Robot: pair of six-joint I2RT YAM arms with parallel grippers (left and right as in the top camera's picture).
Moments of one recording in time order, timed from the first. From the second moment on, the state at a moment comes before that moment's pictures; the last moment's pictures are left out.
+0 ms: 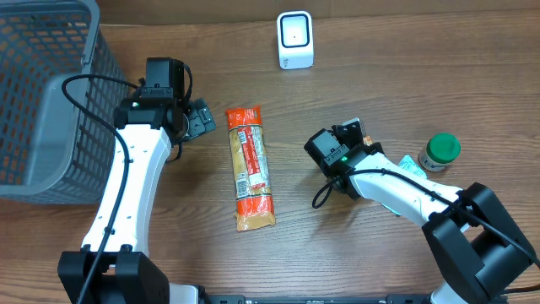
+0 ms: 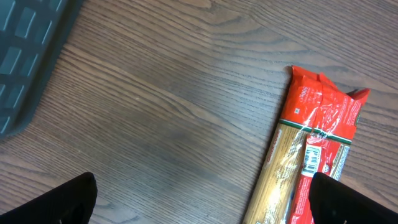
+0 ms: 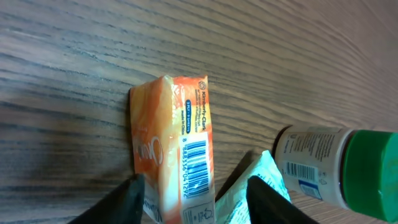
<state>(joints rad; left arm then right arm) -0.02 1.58 1.37 -0.98 -0.19 -0.45 0.67 1.80 1.06 -0.70 0.72 0.37</state>
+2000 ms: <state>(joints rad) -0.02 1.58 1.37 -0.98 -0.19 -0.45 0.44 1.65 1.30 -0.81 -0.35 0.32</state>
